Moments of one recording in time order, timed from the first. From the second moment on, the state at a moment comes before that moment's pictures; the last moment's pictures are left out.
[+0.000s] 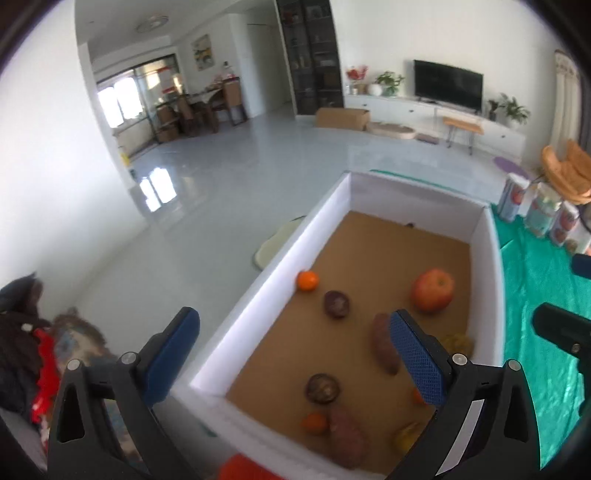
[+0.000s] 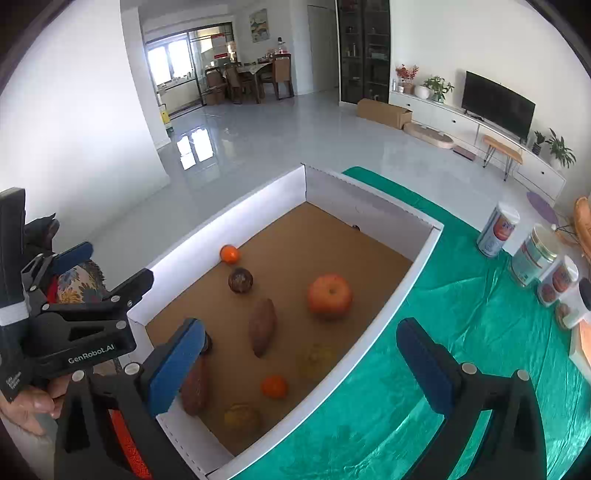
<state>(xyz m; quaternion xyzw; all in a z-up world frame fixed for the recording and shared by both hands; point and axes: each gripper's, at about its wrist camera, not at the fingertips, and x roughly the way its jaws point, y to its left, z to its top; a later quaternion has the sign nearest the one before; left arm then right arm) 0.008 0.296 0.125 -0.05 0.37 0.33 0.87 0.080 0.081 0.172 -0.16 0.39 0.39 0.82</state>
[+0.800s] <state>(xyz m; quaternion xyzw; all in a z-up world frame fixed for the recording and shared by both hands) -0.010 0.290 0.104 -0.05 0.37 0.34 0.86 0.054 0.090 0.148 -0.19 0.40 0.37 0.82</state>
